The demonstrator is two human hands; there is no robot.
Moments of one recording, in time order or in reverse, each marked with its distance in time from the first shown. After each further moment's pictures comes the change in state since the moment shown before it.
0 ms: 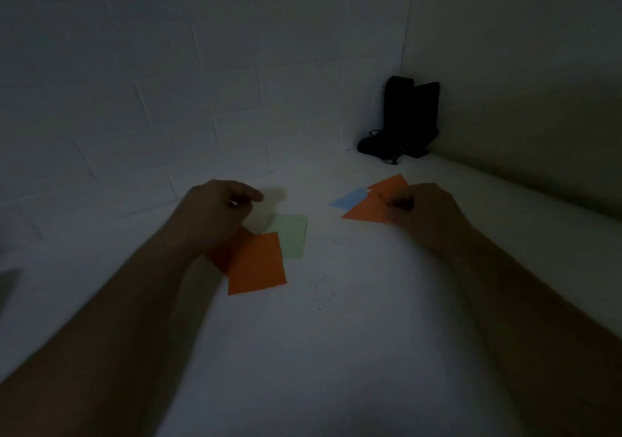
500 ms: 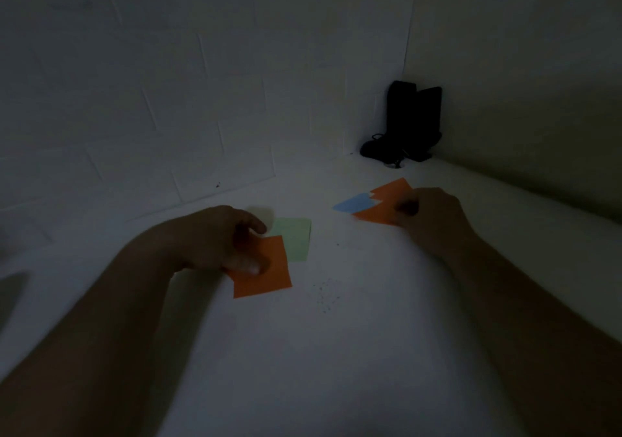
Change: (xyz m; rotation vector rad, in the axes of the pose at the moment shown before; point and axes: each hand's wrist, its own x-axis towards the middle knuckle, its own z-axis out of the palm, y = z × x) left_hand -0.006 -0.011 -0.018 0.120 -0.515 -0.006; right_hand 0.002 0.000 0.004 -0.044 0.069 0.045
